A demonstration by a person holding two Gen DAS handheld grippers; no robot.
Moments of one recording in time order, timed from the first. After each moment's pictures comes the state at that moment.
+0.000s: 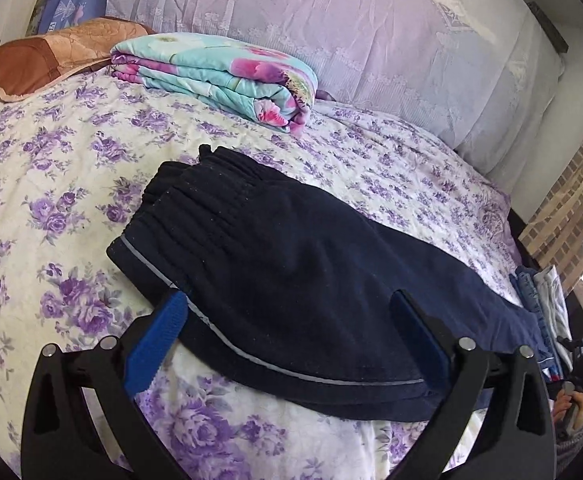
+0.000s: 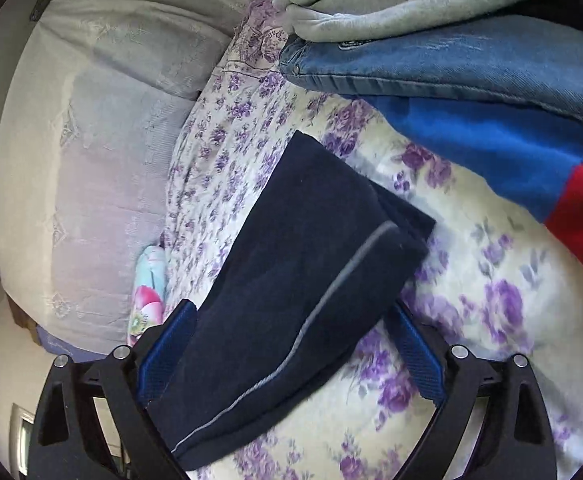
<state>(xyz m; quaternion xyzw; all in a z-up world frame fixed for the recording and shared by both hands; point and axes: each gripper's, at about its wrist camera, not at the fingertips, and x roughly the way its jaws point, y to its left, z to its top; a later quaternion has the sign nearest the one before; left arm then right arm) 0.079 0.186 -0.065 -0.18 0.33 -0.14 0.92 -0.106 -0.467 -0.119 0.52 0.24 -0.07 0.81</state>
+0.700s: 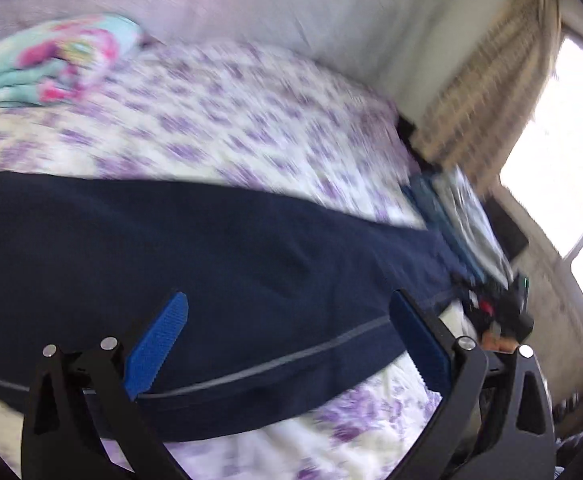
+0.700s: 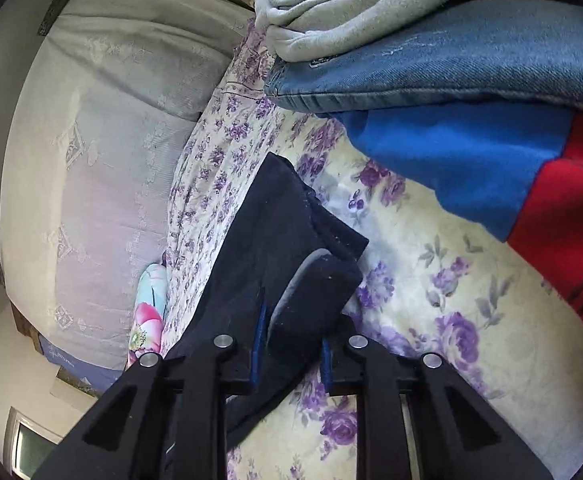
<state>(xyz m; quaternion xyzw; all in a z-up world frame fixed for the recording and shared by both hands) 0.069 -0.029 -0.032 -0.05 0.41 -0.37 0.83 -0.130 -0.476 -0.148 0.53 0.20 -0.07 0.82</state>
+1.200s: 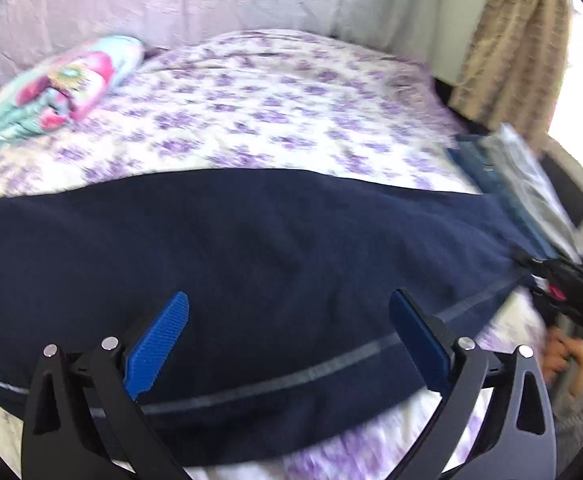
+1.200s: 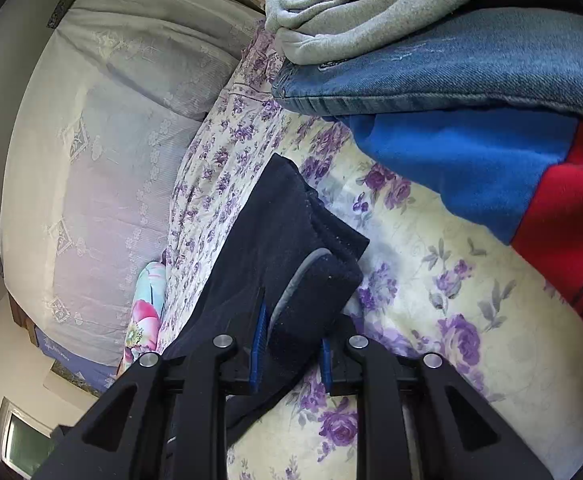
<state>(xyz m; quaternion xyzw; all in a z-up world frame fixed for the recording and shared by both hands) 0.064 -0.097 -0.052 0.04 0.39 -0.24 0.89 -0.132 -0.473 -0.145 0.52 0.19 -0.07 0.83</state>
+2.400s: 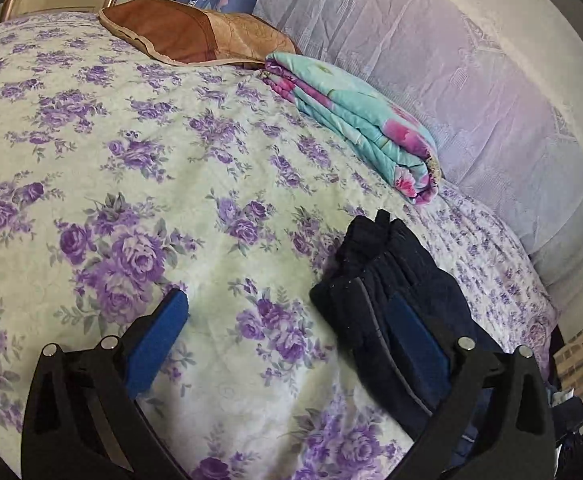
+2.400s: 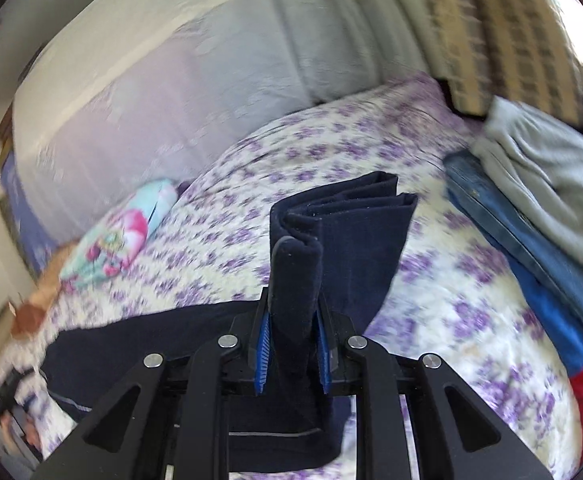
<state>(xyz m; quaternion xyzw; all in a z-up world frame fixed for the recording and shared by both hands) 0.055 0.282 -0.073 -0.30 0.30 0.05 0.90 -0.053 -0.331 -0.004 0.15 0.24 -0.04 0.96</state>
